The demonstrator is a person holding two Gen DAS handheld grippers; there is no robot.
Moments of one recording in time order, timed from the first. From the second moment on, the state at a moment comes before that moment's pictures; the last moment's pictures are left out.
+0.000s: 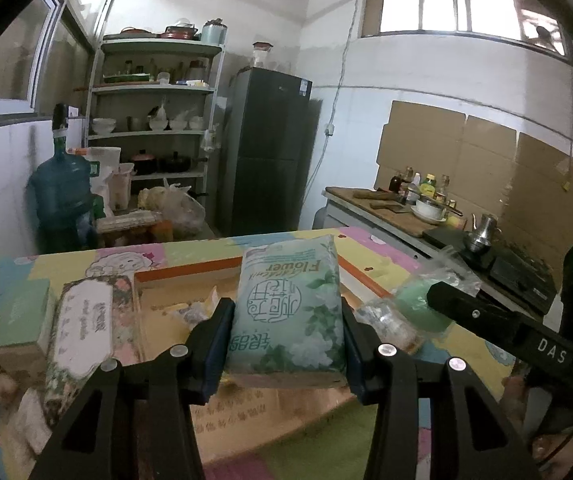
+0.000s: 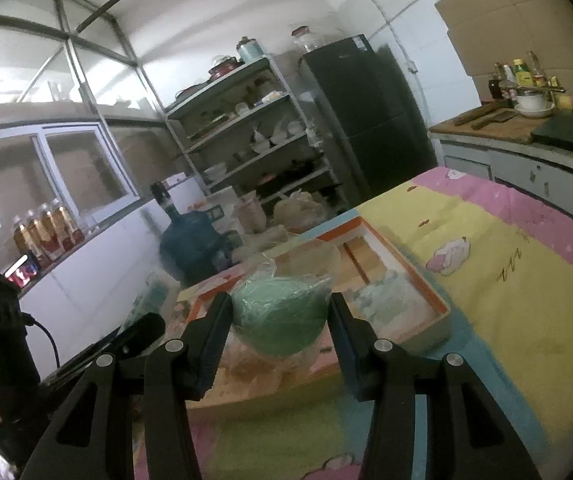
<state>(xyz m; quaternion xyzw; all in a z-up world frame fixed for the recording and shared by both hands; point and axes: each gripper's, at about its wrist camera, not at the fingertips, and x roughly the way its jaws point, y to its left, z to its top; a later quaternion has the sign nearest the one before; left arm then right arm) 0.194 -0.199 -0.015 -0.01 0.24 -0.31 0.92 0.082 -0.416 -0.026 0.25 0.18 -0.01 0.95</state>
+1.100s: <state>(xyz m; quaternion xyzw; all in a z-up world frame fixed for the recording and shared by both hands) 0.311 -0.272 -0.058 0.01 0.37 -0.30 0.88 0.235 -0.476 -0.053 0.20 0.33 0.01 0.92</state>
